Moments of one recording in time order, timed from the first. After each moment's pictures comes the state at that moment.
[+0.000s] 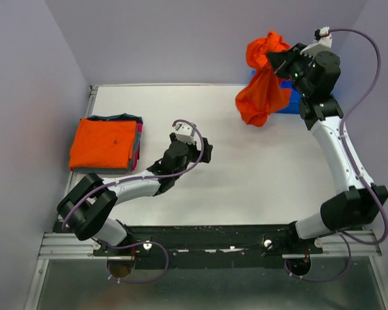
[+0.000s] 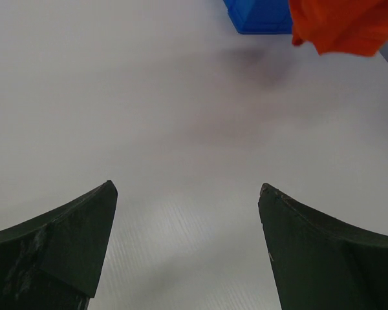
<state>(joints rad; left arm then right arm) -0.79 1.48 0.68 0.58 -0.29 -0.37 0.11 1.56 1.62 0.01 -0.10 0.49</state>
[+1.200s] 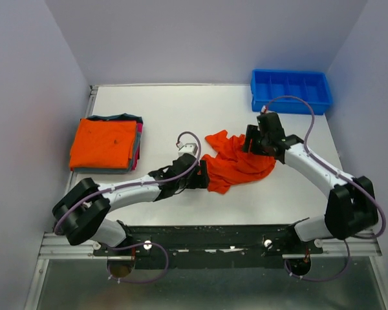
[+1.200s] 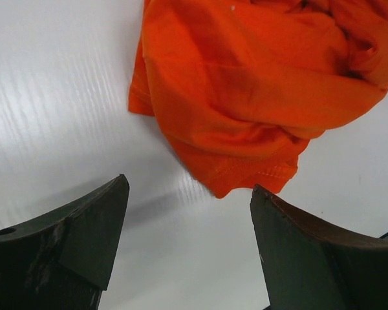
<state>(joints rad) -0.88 1.37 0.68 -0.01 -0.18 -0.73 0.36 1.37 0.93 -0.41 0.09 0.45</state>
